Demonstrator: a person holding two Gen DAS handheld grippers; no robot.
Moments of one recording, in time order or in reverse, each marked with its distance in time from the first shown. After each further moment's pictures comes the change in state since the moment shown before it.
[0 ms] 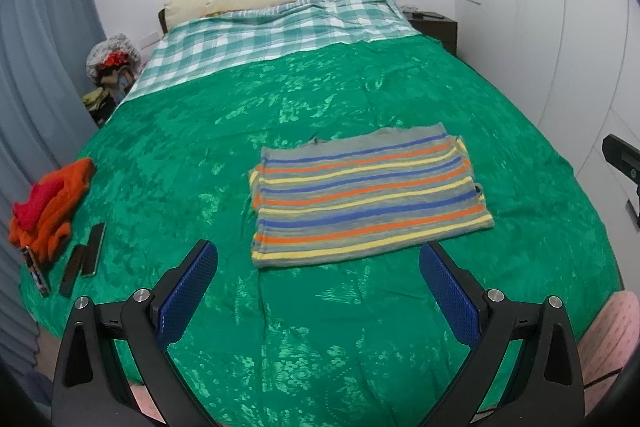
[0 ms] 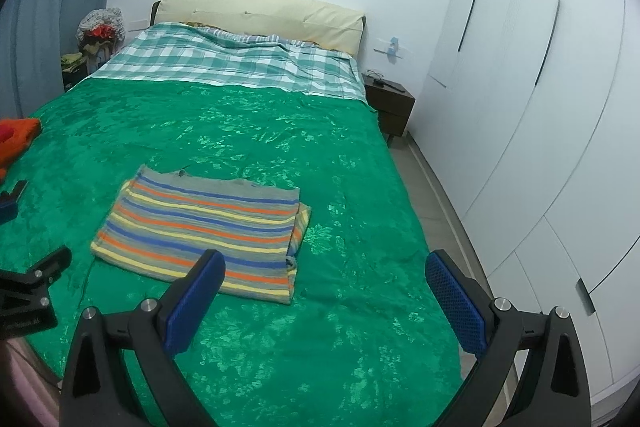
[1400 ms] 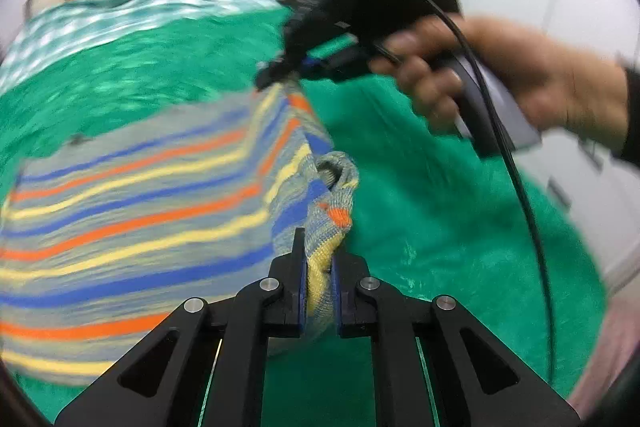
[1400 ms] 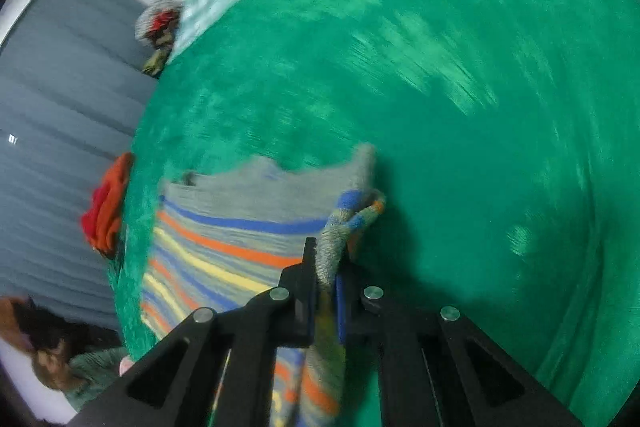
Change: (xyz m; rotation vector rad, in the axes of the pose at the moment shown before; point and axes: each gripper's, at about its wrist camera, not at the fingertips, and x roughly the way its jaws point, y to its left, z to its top) left arm 0.180 -0.134 0.008 0.034 -0.012 -0.510; right arm 0.449 0.000 0.049 0.275 0.533 0.842
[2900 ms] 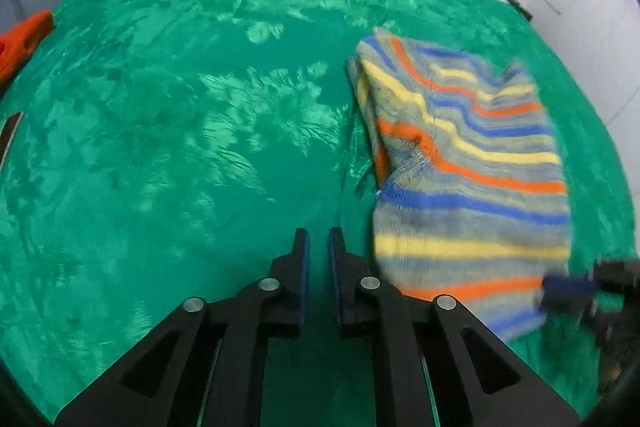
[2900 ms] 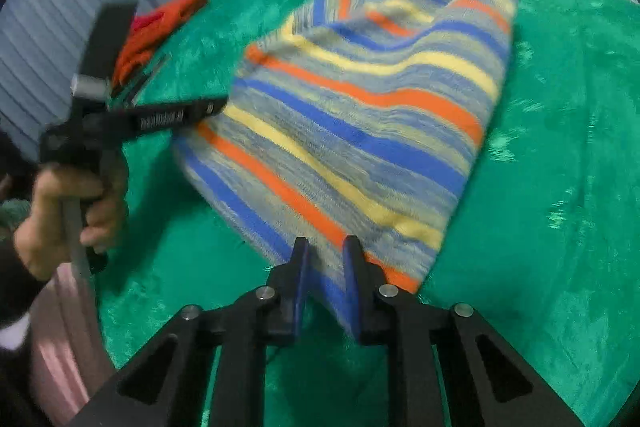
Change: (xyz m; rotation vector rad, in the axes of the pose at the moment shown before) left arm -0.079 0.296 -0.060 -0.405 0.207 0.368; right arm 0.122 0.208 -0.188 -0.461 0.128 -0.045
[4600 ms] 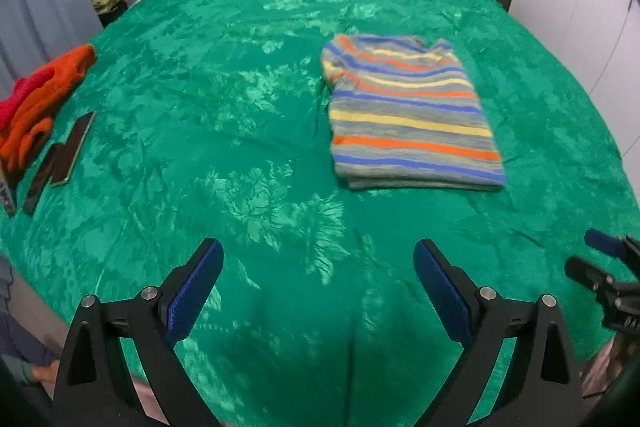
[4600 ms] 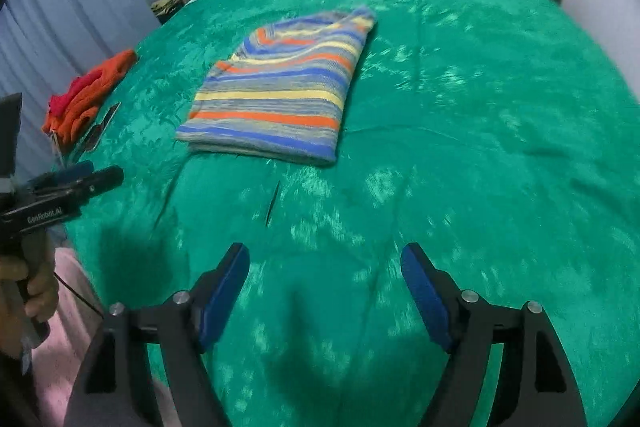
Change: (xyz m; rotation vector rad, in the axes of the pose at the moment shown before) left arm -0.097 -0.037 -0.080 0.104 -0.070 0.115; right arm -0.093 0.055 -0.107 0.251 -0.160 -0.313
